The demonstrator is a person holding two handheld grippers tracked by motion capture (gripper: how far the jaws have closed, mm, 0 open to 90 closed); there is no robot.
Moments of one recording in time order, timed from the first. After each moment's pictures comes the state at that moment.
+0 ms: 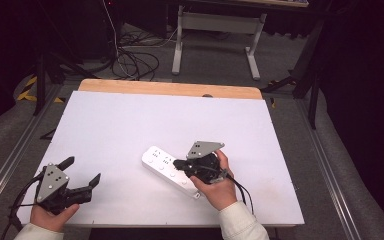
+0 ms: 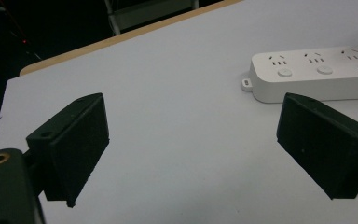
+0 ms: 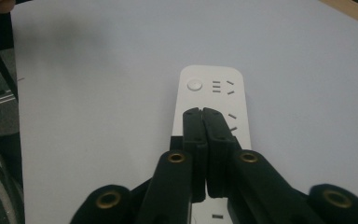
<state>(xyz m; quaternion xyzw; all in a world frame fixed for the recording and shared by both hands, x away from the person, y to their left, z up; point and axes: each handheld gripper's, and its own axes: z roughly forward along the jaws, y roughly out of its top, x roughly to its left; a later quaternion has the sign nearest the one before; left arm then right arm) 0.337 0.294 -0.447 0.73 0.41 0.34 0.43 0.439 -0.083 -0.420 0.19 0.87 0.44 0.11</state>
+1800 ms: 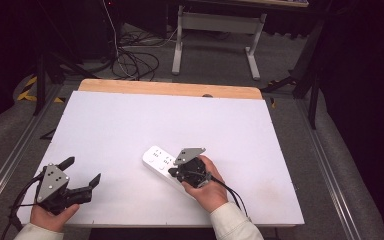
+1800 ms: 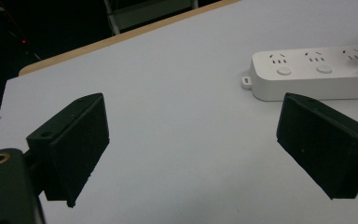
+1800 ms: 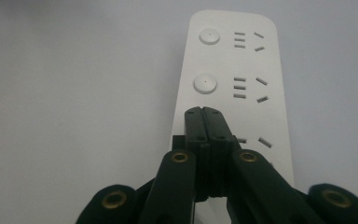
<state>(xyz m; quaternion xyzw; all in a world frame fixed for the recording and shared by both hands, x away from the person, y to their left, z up) 0.337 0.294 -0.448 0.73 0.41 0.34 0.43 0.444 -0.059 -0.456 0.20 0.90 0.37 0.10</state>
